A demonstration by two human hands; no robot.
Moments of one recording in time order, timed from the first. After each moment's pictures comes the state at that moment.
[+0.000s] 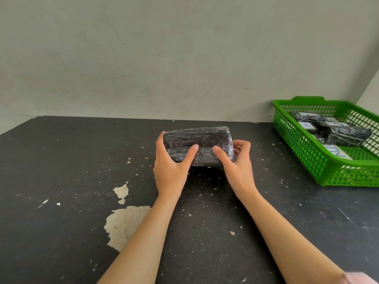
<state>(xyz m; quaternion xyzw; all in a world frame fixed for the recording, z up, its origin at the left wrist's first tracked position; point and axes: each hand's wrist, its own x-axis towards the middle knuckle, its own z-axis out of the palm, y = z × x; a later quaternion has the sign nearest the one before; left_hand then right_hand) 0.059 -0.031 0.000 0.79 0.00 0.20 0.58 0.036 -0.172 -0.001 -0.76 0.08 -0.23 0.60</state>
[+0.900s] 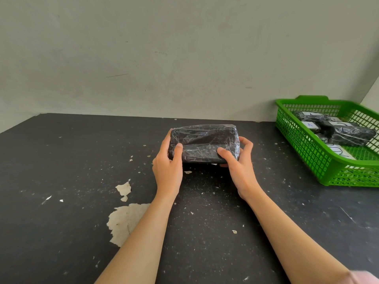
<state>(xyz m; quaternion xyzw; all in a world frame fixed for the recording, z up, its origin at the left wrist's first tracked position) 0.074 -0.024 -0.011 0.75 -0.02 0.19 0.64 0.039 -0.174 -0.001 -0.70 0.05 -0.18 0.69</state>
